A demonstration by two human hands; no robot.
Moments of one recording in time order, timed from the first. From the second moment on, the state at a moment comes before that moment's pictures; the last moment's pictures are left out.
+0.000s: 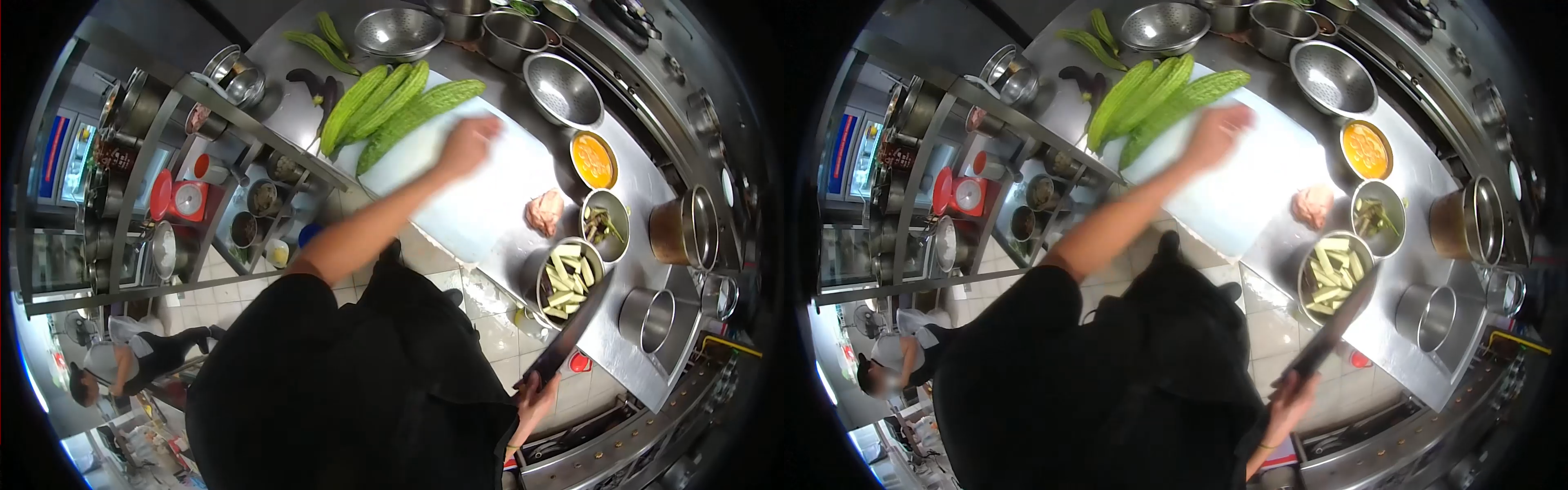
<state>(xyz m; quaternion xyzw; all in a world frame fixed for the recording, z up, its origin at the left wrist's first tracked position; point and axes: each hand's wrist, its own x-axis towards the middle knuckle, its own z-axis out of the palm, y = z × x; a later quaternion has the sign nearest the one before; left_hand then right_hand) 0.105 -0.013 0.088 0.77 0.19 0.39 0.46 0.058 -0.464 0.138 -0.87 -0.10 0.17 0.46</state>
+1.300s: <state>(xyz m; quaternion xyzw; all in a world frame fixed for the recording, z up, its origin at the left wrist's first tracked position) 0.071 -0.025 0.014 0.89 -0.03 0.13 0.43 0.081 -0.285 0.040 -0.64 0.01 0.45 0.62</state>
